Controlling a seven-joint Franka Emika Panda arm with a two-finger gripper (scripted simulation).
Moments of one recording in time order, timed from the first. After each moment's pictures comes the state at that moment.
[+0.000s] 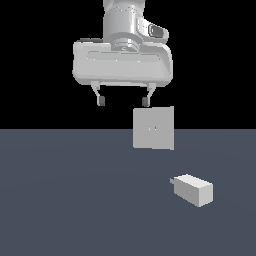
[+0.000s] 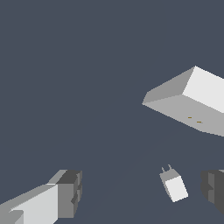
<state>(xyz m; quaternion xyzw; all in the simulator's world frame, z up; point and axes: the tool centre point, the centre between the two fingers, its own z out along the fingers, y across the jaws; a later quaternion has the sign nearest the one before) -0.031 0.009 0.156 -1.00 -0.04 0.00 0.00</state>
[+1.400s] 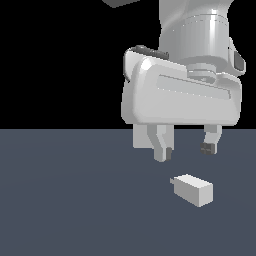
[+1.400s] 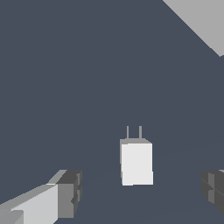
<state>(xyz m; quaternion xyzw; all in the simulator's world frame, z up) -0.113 -0.087 0.067 -0.98 -0.22 -0.01 0.00</state>
